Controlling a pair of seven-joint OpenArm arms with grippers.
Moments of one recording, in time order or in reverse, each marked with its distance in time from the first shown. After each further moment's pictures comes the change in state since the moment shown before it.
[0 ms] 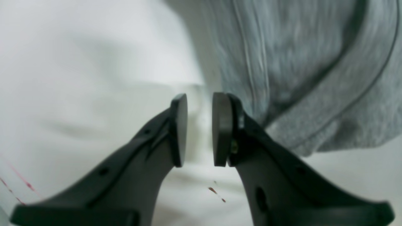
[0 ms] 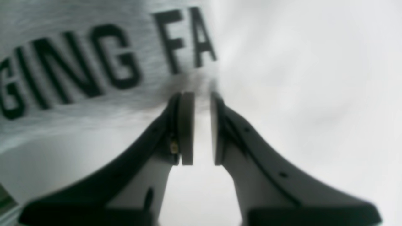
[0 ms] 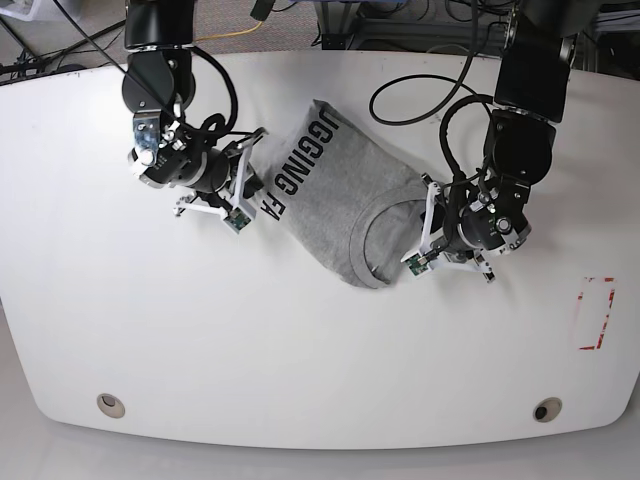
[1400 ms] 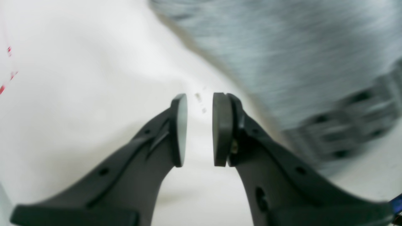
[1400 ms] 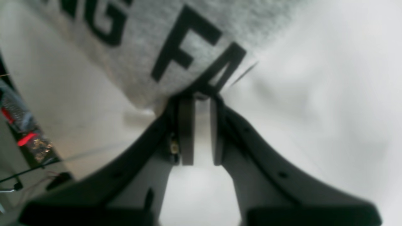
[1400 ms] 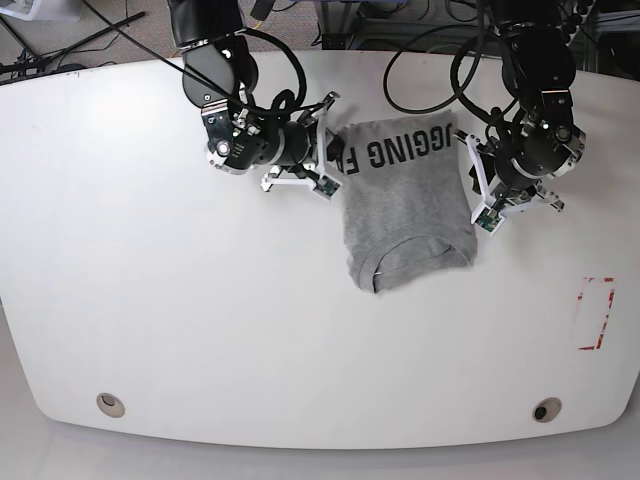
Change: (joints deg) left arm 20.8 8.3 -26.4 24.3 0.0 0.3 7.1; right arm -0.6 -7.7 -14.0 -6.1 0.3 0.1 -0.7
